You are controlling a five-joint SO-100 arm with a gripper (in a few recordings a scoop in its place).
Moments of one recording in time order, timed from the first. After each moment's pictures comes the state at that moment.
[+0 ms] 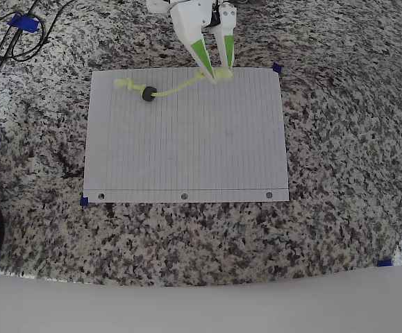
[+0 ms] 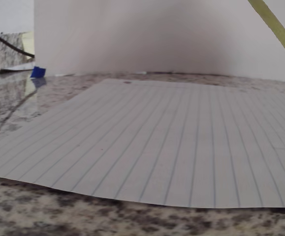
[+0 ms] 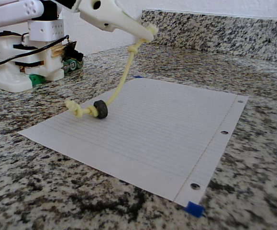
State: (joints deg) arm -15.7 193.9 180.8 39.5 16.7
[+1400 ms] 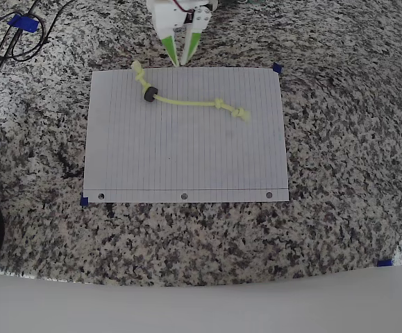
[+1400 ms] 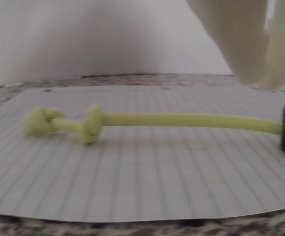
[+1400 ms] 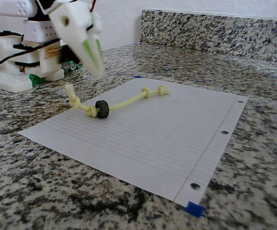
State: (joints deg) arm -1.1 177.5 169.4 69.3 10.2
